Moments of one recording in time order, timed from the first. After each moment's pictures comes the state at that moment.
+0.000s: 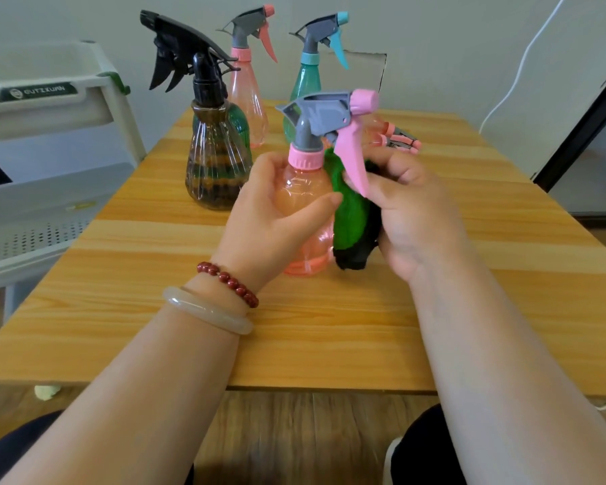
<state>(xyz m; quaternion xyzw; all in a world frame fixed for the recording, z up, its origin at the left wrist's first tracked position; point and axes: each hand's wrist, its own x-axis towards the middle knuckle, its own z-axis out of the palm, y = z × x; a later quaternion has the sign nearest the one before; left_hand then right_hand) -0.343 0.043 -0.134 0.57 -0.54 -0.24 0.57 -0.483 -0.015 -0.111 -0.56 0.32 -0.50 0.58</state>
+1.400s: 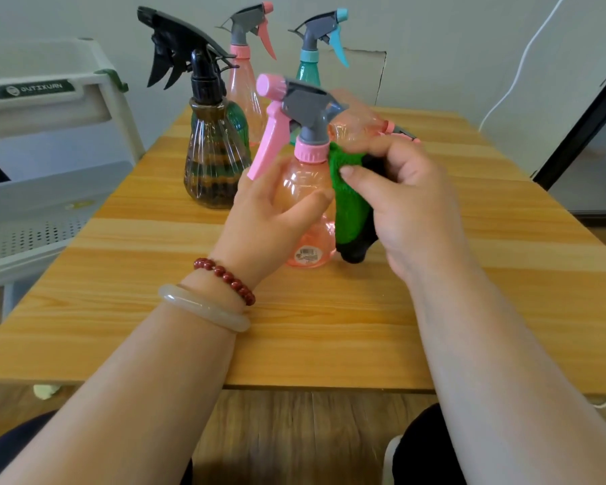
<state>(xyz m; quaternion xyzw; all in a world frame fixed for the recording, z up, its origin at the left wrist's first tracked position) -0.342 0.042 -0.132 0.61 -0.54 -0.25 0.53 -0.482 -0.008 -0.108 -0.65 0.34 -0.53 0.43</state>
